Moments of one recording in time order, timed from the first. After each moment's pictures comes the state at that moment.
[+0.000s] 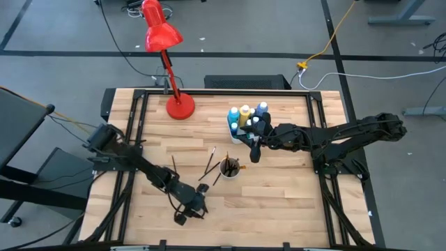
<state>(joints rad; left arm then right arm) -0.53 1.77 0.73 0.45 0.11 -0.10 0.07 1.24 0.77 0.24 0.38 0.14</state>
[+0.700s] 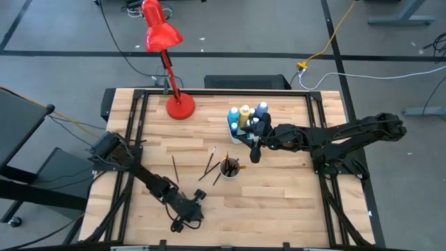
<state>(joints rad) -0.64 1.88 0.74 0.39 -0.05 -0.05 0.07 1.24 0.77 0.21 0.38 0.15</state>
